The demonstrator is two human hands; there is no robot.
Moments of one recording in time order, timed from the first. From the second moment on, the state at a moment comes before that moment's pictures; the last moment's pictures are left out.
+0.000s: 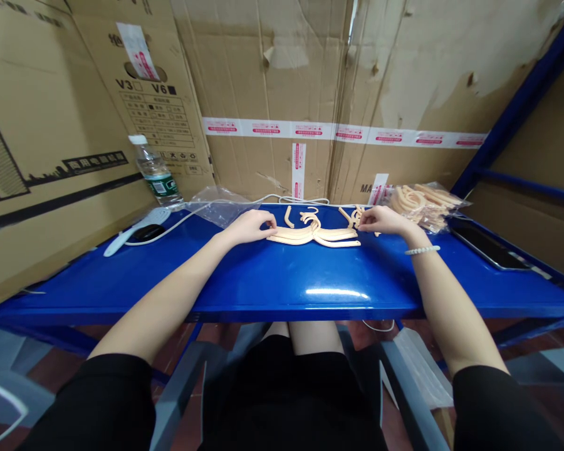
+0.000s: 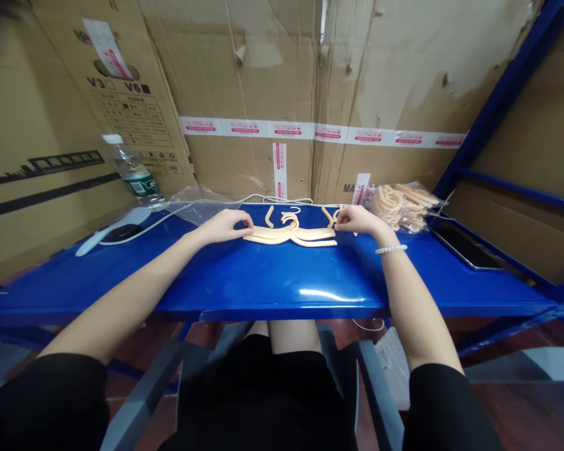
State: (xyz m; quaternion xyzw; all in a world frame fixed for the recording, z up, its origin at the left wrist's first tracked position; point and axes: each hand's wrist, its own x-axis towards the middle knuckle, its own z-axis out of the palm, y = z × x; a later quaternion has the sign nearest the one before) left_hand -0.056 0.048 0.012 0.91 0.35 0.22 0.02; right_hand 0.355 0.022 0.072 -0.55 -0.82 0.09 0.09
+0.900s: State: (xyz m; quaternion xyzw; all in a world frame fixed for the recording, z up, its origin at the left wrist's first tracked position) left_hand -0.056 0.043 0.014 0.89 0.44 0.13 -0.02; right_hand 0.364 0.019 0.066 -0.63 -0.76 0.17 0.03
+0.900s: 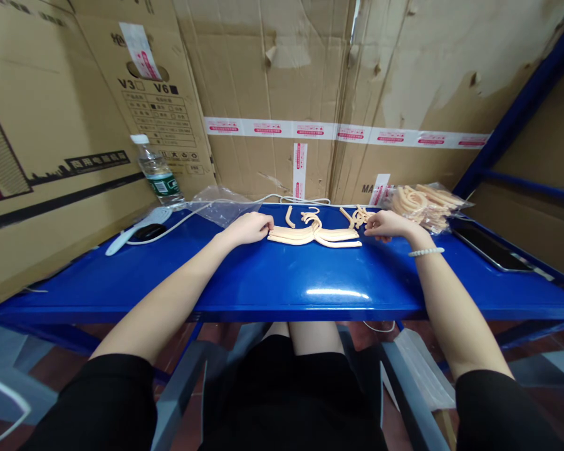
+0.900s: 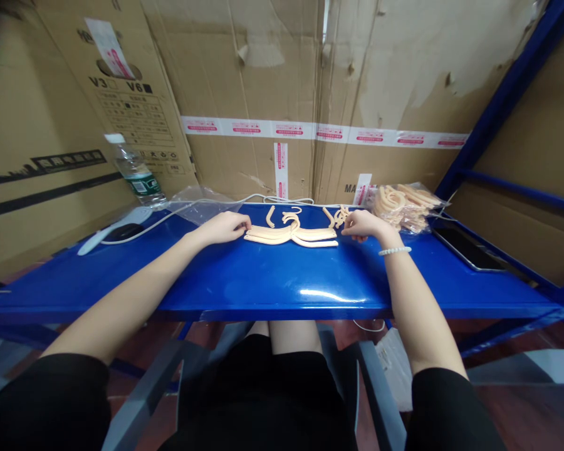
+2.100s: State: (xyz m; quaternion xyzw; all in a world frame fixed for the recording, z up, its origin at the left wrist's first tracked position) left_hand -0.056 0.043 0.014 0.88 0.45 0.14 -0.05; right_hand 0.352 0.015 0.066 -0.66 -0.73 0.20 0.02
